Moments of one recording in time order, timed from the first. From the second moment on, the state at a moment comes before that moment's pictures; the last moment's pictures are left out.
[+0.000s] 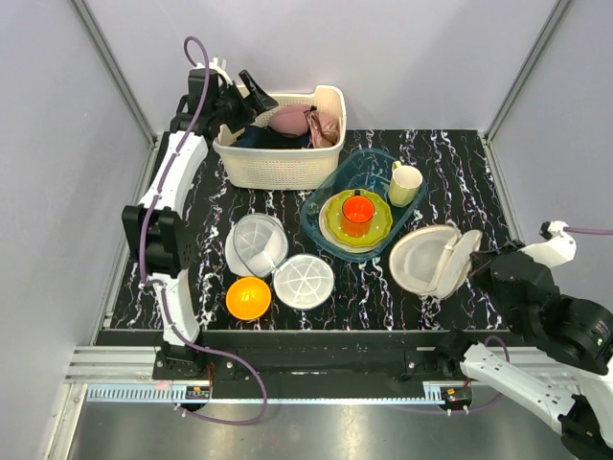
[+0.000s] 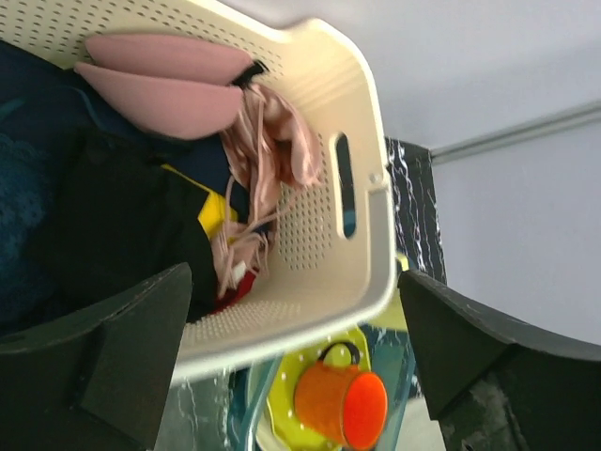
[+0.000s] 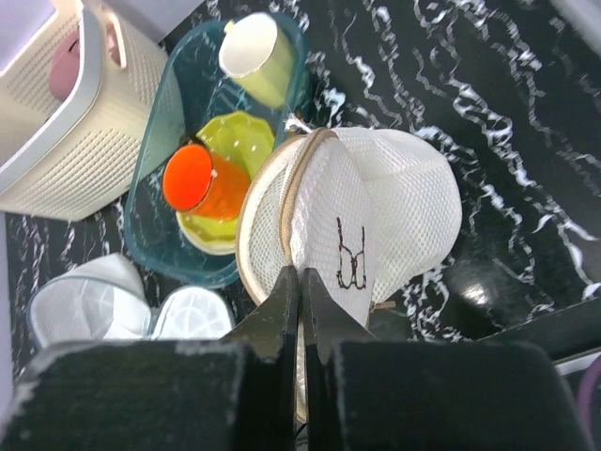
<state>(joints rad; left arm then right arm) -0.14 2.06 2.09 -0.40 0.37 -0.70 0.77 0.57 1.23 -1.31 0.77 1.05</state>
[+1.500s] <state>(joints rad) -0.33 1.14 1.27 -0.65 0.26 -0.46 0.59 1.19 1.36 -1.02 0.78 0.68</state>
